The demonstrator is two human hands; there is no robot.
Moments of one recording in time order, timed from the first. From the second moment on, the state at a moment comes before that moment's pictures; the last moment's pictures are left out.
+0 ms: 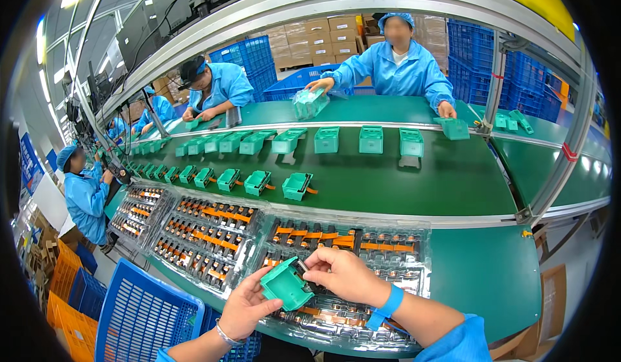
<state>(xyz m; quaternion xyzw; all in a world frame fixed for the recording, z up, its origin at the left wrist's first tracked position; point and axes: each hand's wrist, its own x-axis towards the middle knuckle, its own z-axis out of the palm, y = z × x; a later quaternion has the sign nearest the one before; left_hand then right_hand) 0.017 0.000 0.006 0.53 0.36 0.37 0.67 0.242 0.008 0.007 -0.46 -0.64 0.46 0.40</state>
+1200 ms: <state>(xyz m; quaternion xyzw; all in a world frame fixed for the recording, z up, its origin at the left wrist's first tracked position) -0.176 -0.006 -0.003 0.36 0.55 0.68 0.33 0.343 0.132 0.006 -0.63 -0.40 0.40 0.54</state>
